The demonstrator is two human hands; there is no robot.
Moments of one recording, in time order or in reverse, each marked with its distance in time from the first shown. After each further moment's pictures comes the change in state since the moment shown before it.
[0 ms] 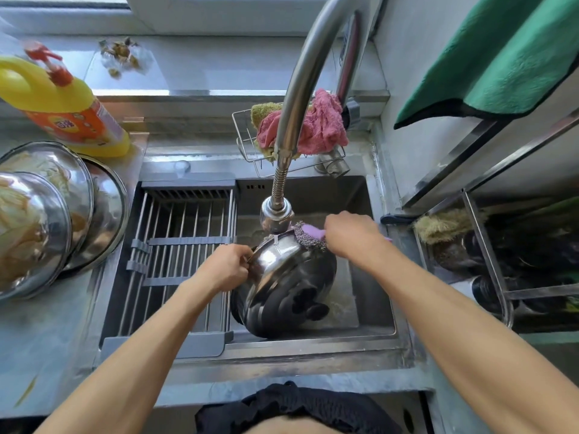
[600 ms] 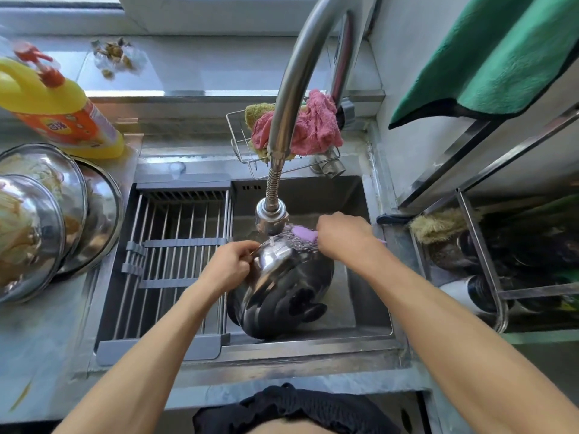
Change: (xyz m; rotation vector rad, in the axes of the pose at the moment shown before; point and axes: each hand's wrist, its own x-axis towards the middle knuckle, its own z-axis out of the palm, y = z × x) left_hand 0.004 0.005 0.008 -0.207 0.087 -0.002; right_hand 0.002 -0.002 0.004 0.068 -0.007 -0.002
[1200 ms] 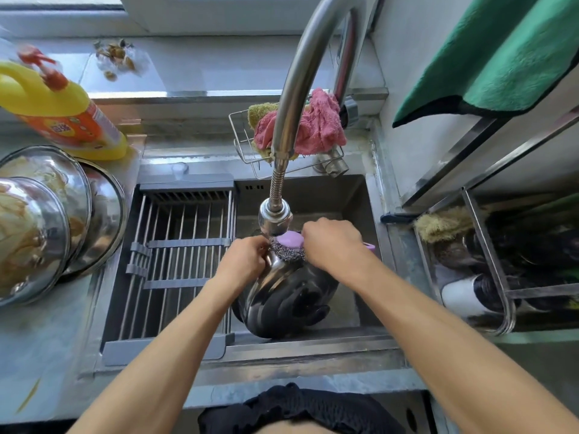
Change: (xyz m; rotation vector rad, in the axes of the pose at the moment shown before) left_hand 0.008 0.017 0.009 0.140 0.062 0.064; right_hand -0.006 -0.022 0.004 -0.063 0.087 -0.117
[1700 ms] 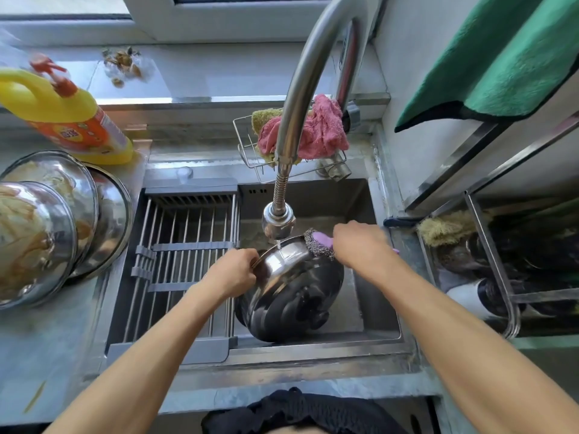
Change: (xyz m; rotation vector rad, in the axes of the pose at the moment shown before) left_hand -0.009 -0.014 -0.014 0.134 -0.163 -0.006; right_hand -0.002 0.032 0.005 -0.082 -0.085 0.149
